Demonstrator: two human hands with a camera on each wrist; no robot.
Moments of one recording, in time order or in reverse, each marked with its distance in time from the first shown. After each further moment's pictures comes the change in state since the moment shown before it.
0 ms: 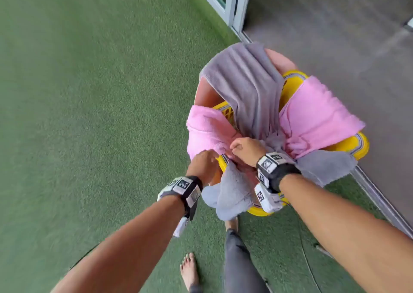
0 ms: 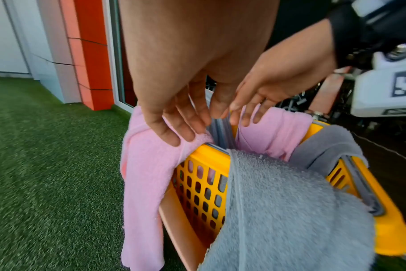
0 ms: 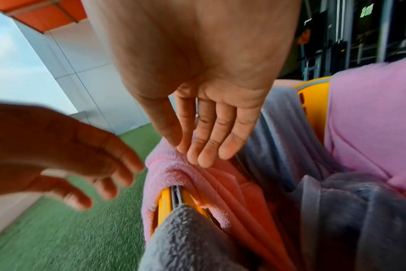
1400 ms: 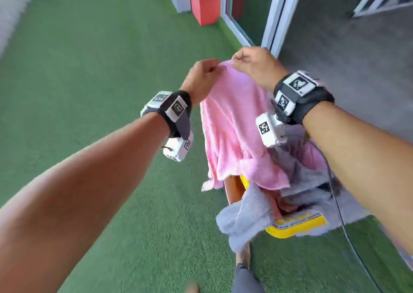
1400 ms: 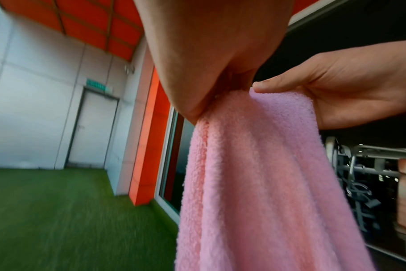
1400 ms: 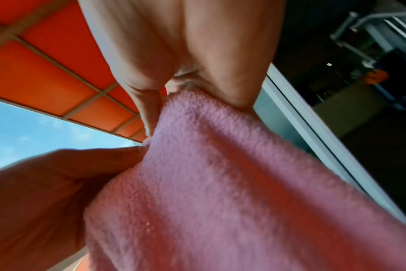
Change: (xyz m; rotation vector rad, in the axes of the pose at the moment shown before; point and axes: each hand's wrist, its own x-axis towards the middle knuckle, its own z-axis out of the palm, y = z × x) left_hand -0.014 0.096 -0.254 -0.269 0.418 0.452; right_hand -0.012 -0.211 -0.173 0.286 0.286 -0.692
